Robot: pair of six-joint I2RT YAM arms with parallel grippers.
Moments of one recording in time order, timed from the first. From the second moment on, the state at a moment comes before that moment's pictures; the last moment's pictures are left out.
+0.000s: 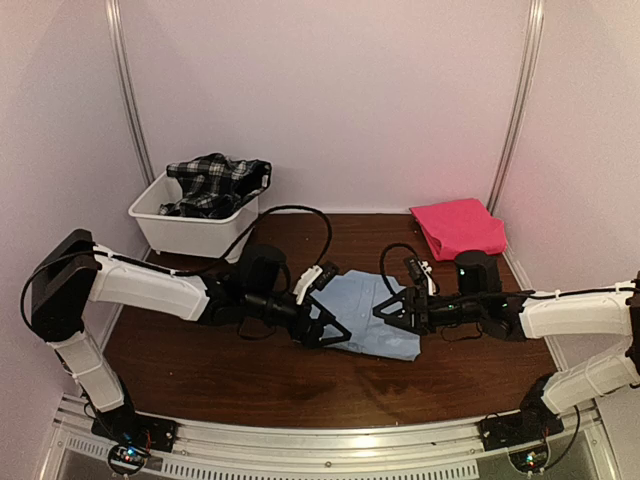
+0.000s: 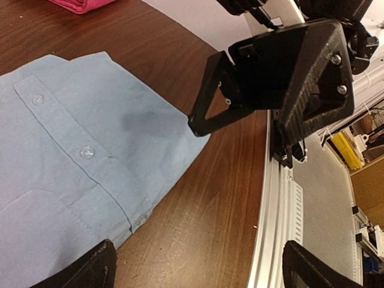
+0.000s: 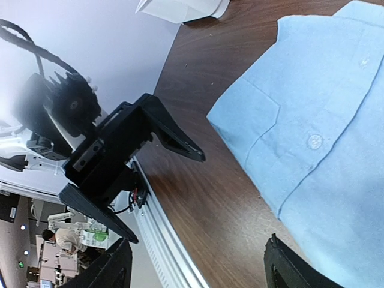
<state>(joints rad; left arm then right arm) -0.93 1.70 0.93 0.21 0.56 -0.30 0.65 1.25 0.52 0.28 -0.62 0.83</state>
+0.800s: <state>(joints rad) -0.81 1.98 0.77 0.75 0.59 -0.59 0.57 1.67 0.40 0.74 -0.60 0.96</state>
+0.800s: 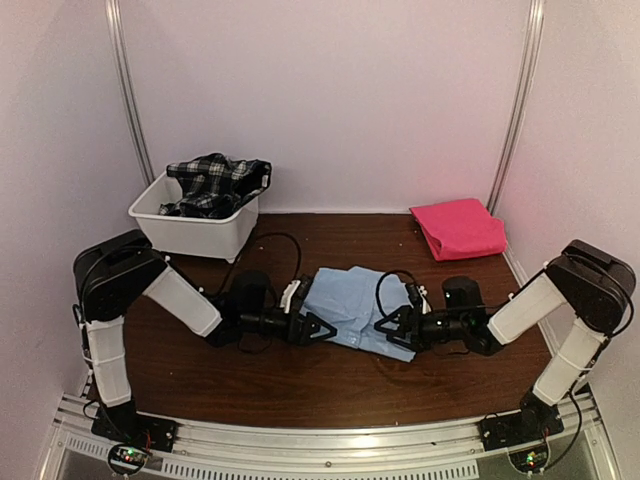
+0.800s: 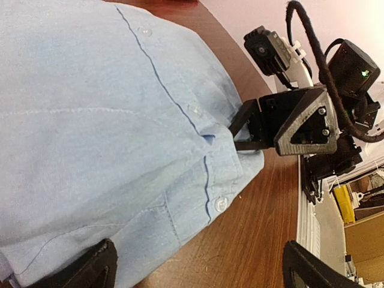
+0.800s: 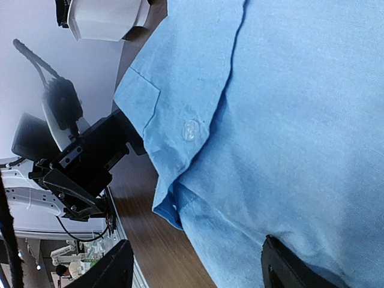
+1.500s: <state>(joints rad) -0.87 1.90 1.01 0.54 0.56 -0.49 0.58 1.43 0.54 0.52 -0.62 0.88</state>
